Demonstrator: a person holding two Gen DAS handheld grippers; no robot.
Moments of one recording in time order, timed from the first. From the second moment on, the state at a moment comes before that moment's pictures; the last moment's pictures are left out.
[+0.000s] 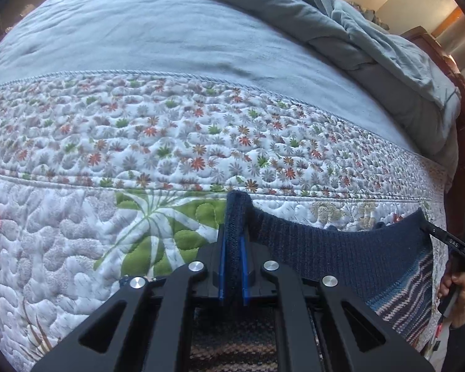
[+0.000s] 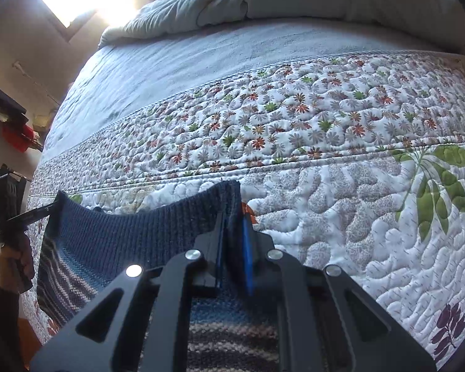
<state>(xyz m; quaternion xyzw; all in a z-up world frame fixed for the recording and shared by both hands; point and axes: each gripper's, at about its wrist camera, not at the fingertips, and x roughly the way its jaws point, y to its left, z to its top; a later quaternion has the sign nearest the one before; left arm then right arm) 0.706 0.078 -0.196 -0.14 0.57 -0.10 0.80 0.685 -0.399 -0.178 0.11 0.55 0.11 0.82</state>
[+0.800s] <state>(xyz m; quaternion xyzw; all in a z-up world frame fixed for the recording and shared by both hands) 0.567 0.063 -0.167 -0.15 0.52 -0.18 0.82 0.584 -0.407 -0.185 0.14 0.53 0.10 0.83</state>
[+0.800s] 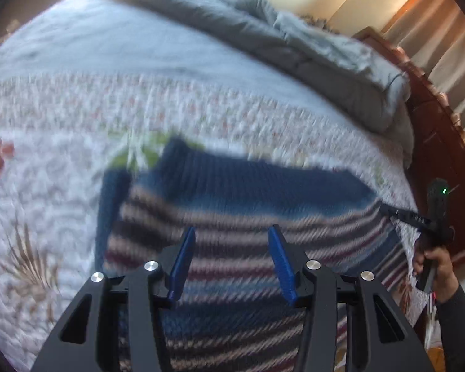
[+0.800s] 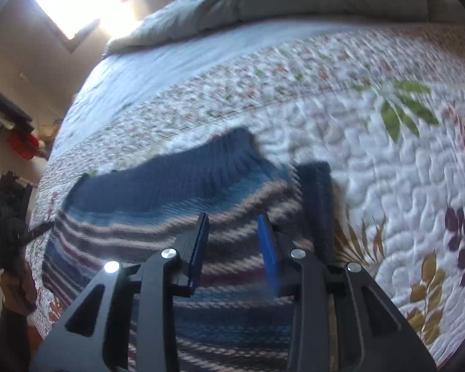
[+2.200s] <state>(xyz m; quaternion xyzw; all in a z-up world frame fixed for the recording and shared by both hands) 0.381 0.098 -0.093 0.03 0.40 -0.09 0.91 0.382 -0.110 -0.155 -0.05 0.44 0.27 0.86</state>
